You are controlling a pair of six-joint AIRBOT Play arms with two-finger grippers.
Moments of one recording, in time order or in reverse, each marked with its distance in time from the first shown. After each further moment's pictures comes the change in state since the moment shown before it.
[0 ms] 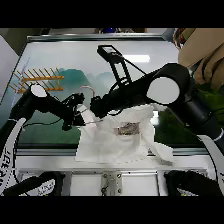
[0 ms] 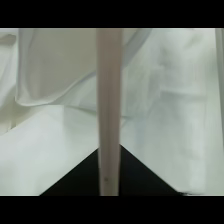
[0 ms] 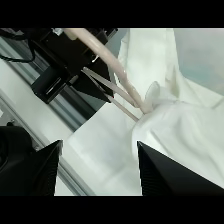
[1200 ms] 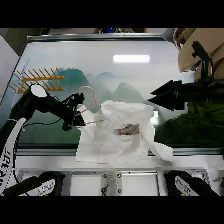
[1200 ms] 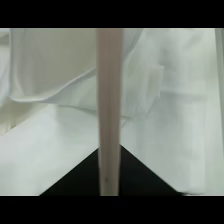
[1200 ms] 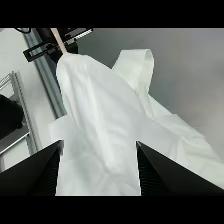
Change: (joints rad) left arm 0.000 0.000 0.000 0.000 -0.001 0.000; right arm -0.937 0.202 -0.503 0.784 0.310 -1.157
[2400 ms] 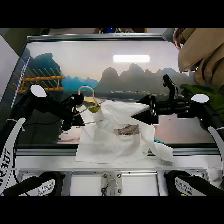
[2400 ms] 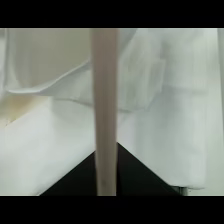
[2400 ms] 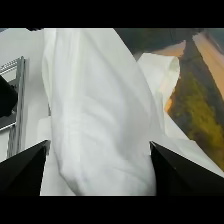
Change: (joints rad) left arm 0.000 0.000 0.000 0.010 0.000 -0.001; right arm 0.164 -0.141 -0.314 0.187 -0.163 -0.545
